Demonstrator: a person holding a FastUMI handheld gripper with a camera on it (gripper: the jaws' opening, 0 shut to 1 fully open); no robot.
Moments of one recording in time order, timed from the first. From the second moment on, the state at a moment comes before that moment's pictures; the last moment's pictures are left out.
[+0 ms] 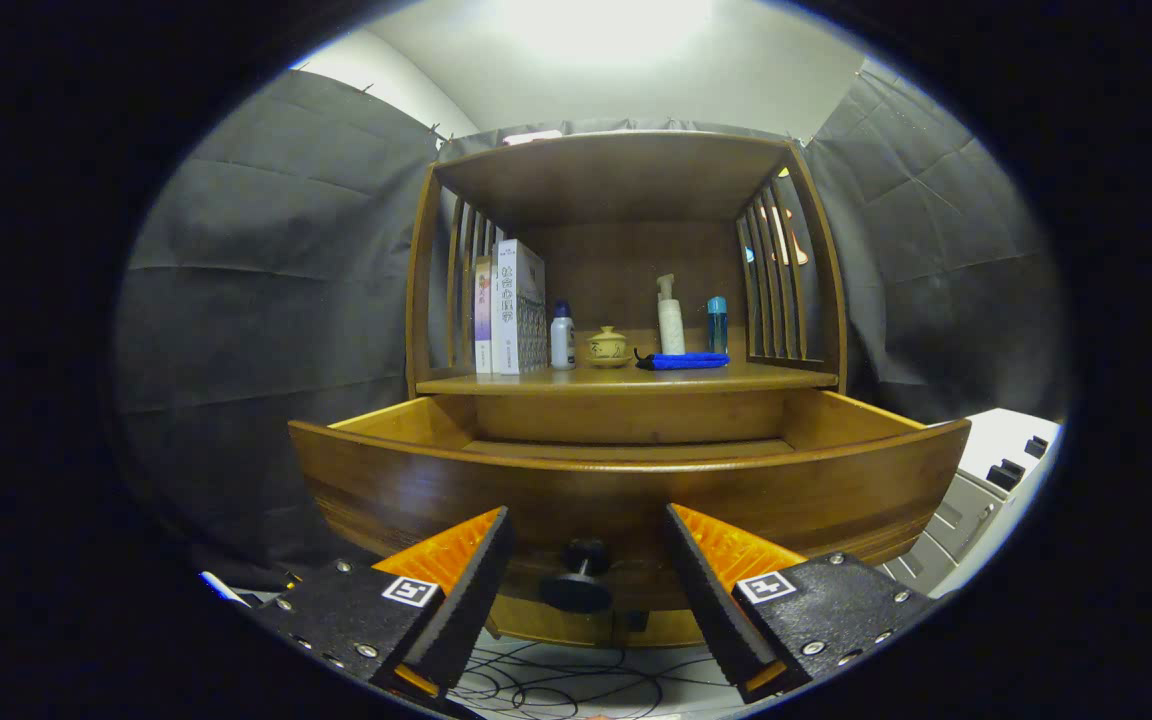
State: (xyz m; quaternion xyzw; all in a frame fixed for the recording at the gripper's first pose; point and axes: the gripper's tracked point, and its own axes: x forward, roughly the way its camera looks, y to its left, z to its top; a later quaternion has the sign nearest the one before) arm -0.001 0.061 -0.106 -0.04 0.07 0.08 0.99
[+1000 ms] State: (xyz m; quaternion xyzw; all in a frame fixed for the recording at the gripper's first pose) arm 0.092 0.058 -0.081 -0.02 0.18 0.12 0.98
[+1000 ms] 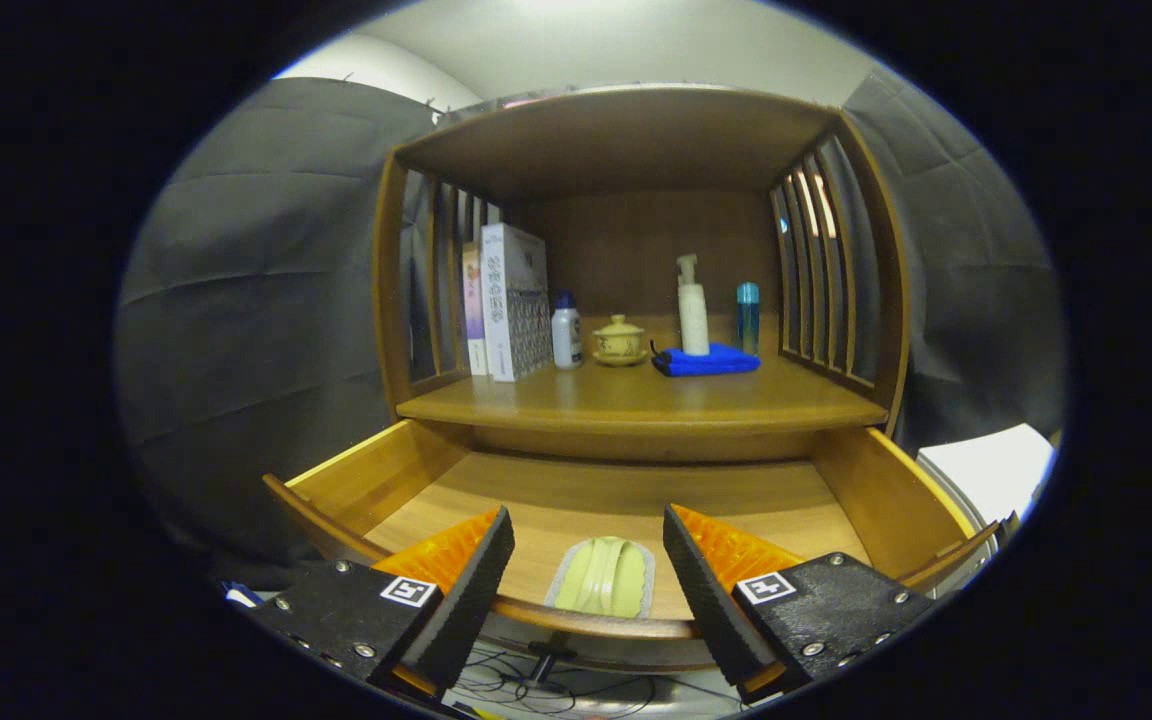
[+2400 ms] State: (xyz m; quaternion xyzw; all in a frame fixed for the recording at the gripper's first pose) arm 0.135 0.052 -0.158 -0.01 0.44 0.12 0.89
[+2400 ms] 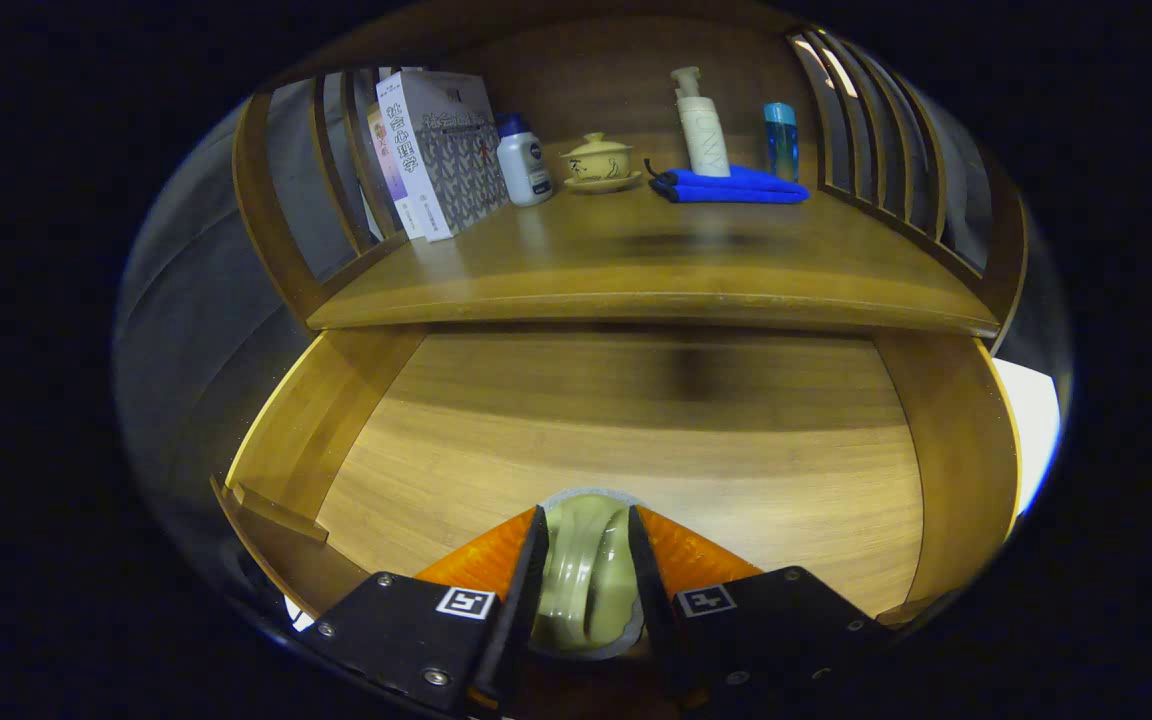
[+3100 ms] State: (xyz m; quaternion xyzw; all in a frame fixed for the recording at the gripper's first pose) arm 0.131 0.050 -0.136 -0.01 0.41 0.13 0.90
